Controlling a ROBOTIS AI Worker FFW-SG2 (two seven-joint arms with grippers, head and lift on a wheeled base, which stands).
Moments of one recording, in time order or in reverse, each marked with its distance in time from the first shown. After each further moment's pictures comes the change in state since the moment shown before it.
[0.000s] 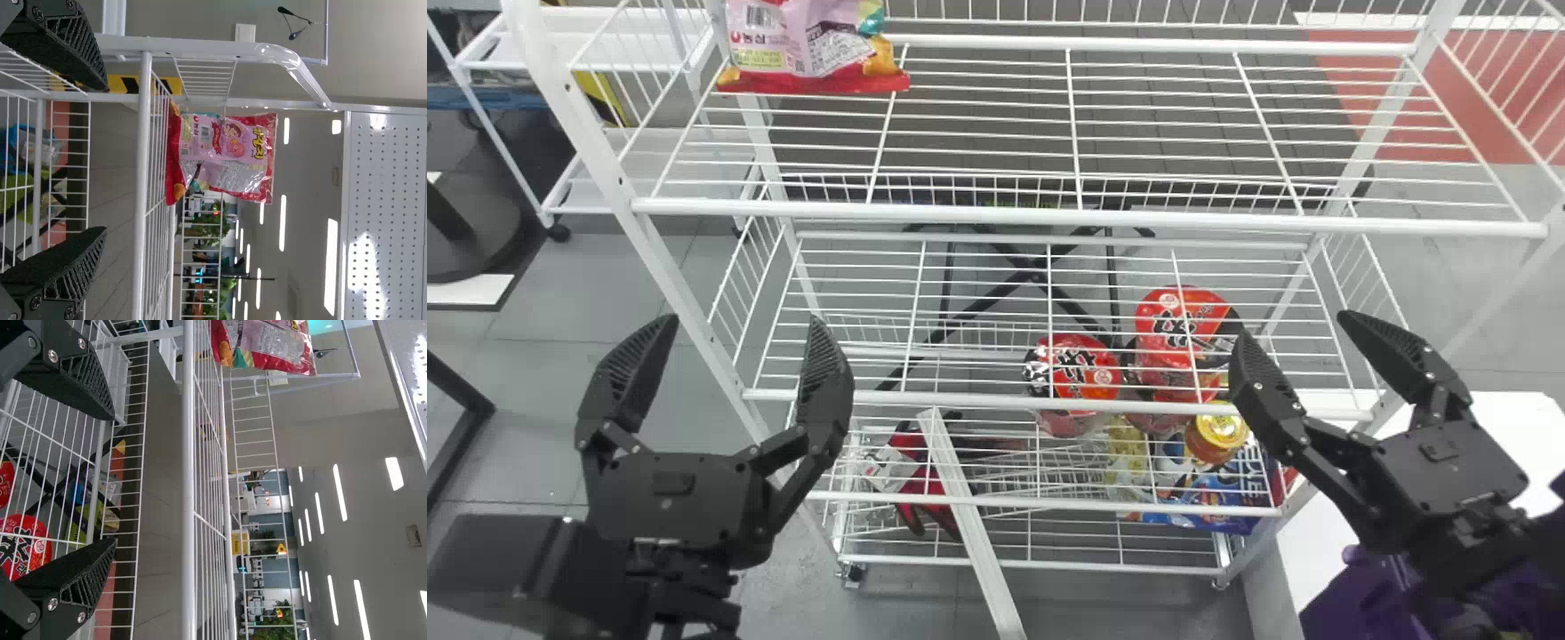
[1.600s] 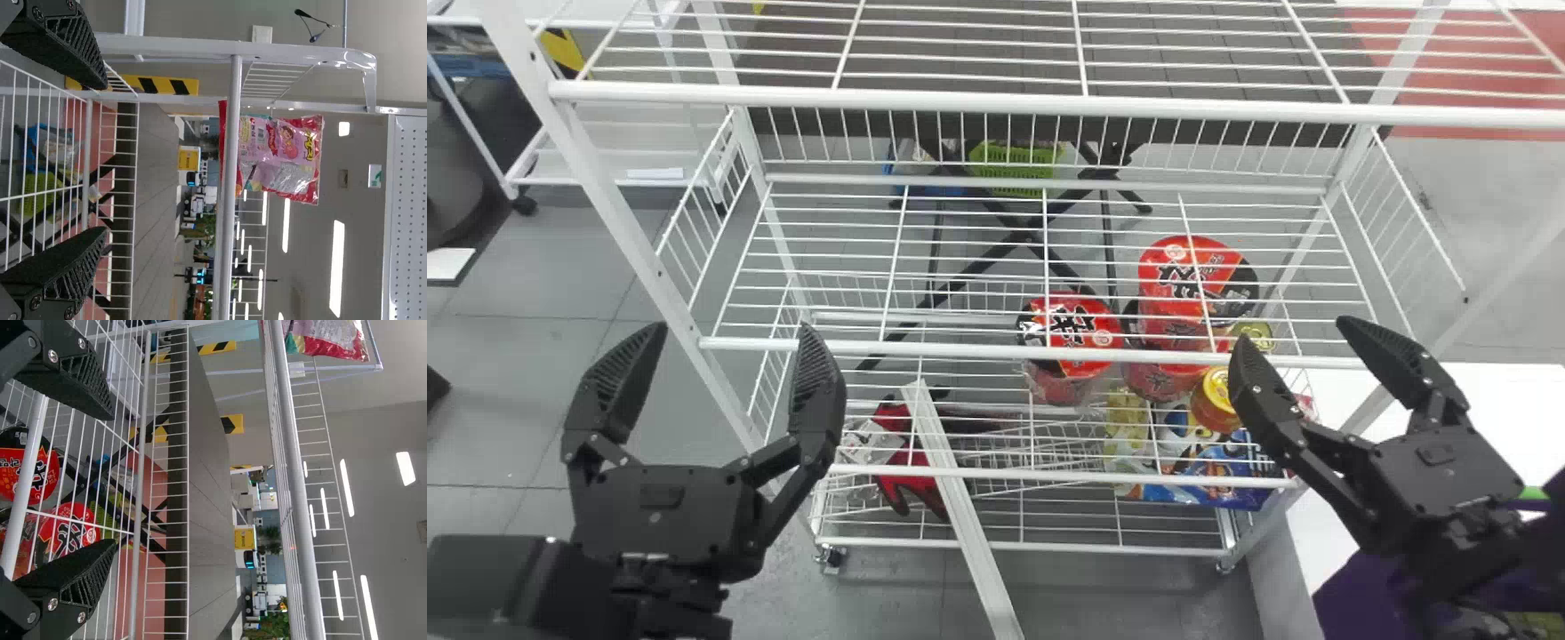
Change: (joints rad) left arm 0.020 0.000 -0.012 -0.007 -0.010 -0.009 0.011; right arm 0.010 -0.001 -0.013 -0.003 -0.004 0.002 -0.014
